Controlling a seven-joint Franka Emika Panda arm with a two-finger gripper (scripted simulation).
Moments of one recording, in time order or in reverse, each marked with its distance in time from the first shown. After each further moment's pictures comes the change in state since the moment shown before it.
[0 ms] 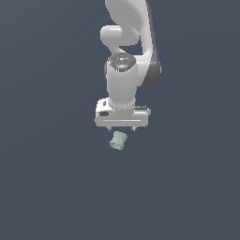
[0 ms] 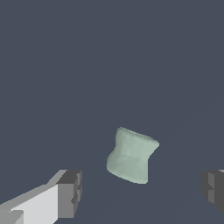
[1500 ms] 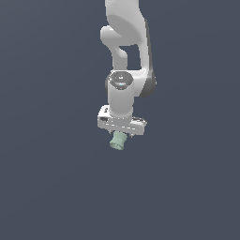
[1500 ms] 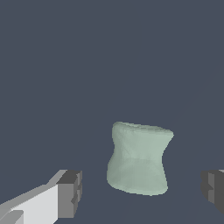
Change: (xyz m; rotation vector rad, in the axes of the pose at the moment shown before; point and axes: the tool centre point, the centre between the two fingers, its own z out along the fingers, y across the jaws) arm -0.016 0.004 0.057 -0.005 -0.017 0.210
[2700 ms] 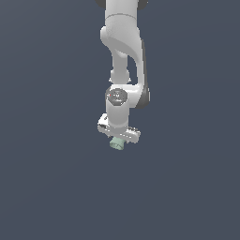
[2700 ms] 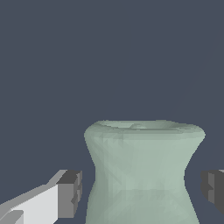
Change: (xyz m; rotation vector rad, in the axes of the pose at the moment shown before) arm -0.010 0.015 0.069 -0.009 -0.018 0.125
